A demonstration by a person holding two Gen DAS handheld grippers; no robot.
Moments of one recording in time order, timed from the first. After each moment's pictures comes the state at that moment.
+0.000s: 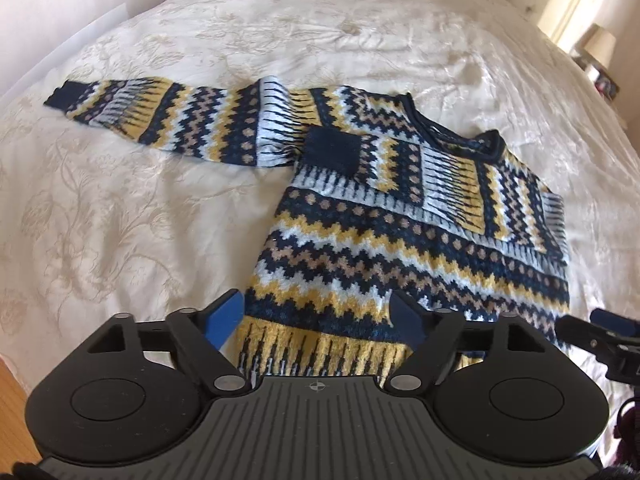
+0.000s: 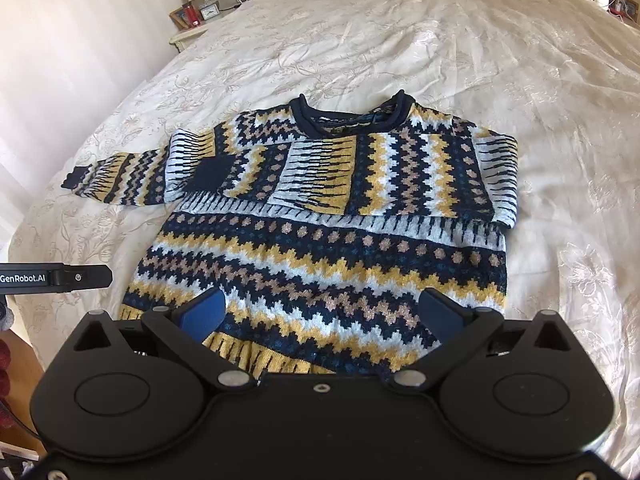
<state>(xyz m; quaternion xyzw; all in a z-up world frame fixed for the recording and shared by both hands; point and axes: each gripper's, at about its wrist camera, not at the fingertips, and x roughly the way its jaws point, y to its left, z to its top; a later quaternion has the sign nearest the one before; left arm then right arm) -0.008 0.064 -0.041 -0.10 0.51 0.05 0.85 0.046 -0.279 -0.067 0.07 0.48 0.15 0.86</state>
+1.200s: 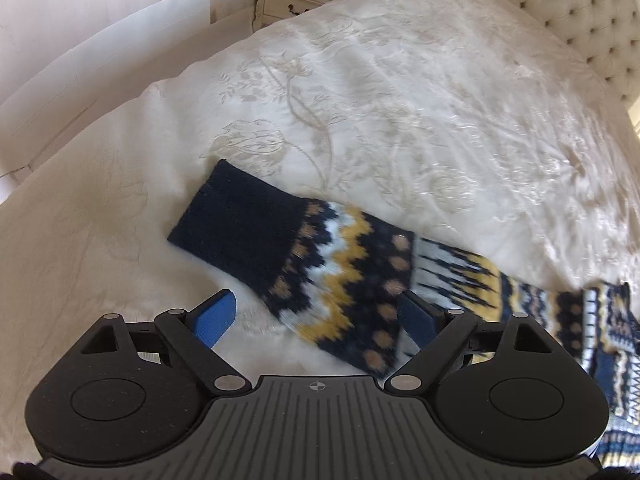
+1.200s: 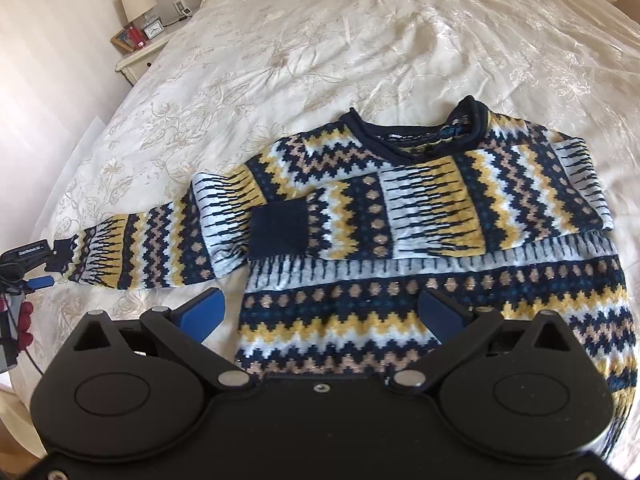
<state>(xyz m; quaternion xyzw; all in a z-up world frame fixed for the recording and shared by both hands) 0.181 0.444 -0.101 -0.15 0.50 0.10 0.85 0.118 -0.116 -0.054 0.13 0.51 0.04 0.85</state>
